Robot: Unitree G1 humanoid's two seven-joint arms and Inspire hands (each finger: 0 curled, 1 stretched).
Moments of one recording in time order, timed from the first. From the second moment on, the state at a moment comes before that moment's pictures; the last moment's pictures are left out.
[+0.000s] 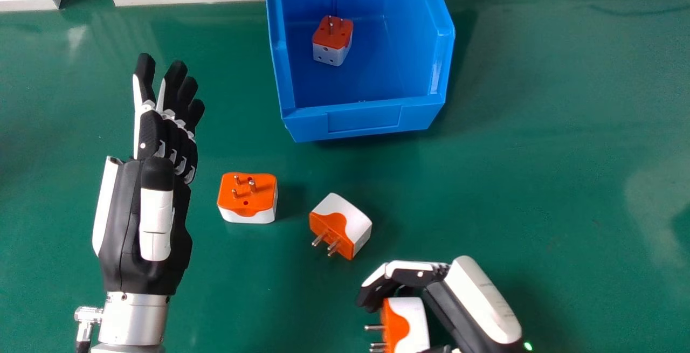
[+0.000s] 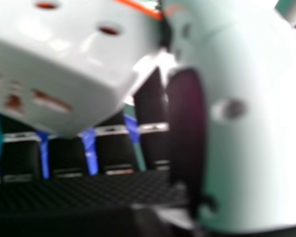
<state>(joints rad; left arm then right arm) 0.09 0.09 0.16 0.32 -0.35 -0.80 -0.45 0.02 -0.35 0.45 0.73 -0.67 -0.95 -0.55</state>
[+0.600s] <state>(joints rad) 0.09 0.09 0.16 0.32 -0.35 -0.80 -0.45 0.08 -0.39 0.30 0.56 -0.50 -1.03 -0.36</state>
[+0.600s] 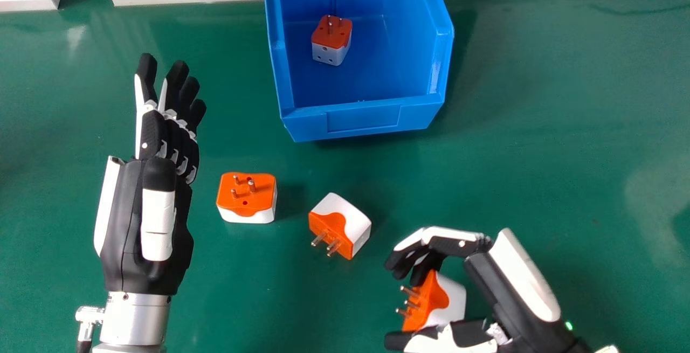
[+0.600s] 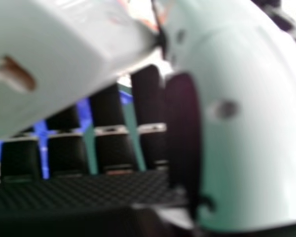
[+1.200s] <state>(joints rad) 0.10 0.08 0.15 0.31 -0.33 -0.80 -0.43 0.13 -0.38 0.20 0.42 -0.42 -1.03 -0.23</state>
